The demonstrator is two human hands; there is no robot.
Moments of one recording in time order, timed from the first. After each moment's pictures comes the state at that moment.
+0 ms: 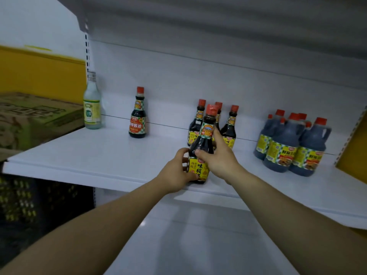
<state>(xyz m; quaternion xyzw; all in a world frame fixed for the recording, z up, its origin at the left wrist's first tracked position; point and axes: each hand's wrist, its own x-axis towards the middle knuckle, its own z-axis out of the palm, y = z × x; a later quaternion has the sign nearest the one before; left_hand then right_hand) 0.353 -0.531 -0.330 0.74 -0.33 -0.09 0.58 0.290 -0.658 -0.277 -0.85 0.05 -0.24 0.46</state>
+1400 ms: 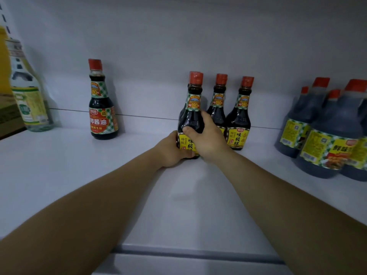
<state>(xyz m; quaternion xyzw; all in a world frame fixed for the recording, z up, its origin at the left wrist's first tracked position) 0.551 -0.640 -0.349 0.82 -0.31 -0.10 0.47 0.471 -0.752 -0.312 -0.85 0.07 -0.26 0.45</state>
